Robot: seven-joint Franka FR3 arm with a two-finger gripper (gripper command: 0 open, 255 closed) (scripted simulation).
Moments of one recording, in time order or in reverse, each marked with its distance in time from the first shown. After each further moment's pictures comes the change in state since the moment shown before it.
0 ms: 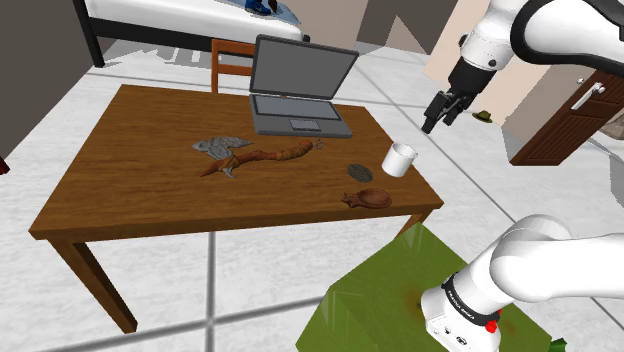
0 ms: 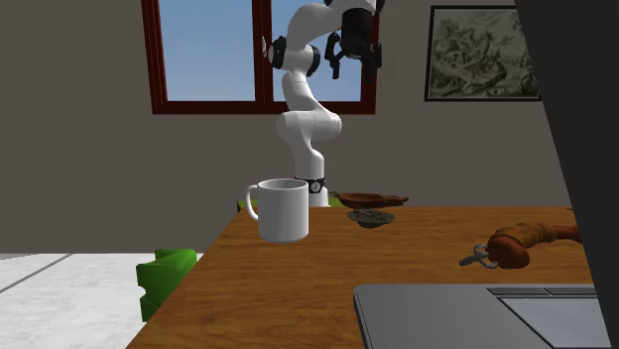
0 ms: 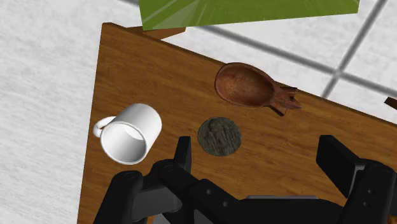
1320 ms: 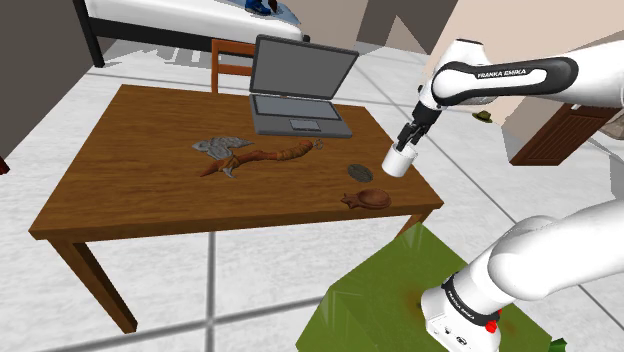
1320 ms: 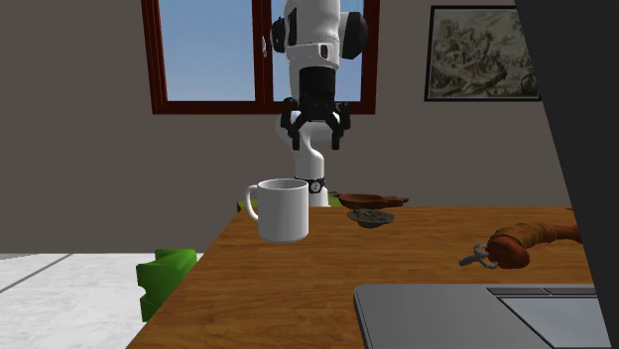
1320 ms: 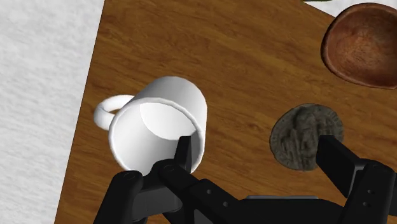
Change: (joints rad) arm -0.042 0.439 -0.317 -0.073 -0.049 0.501 -0.348
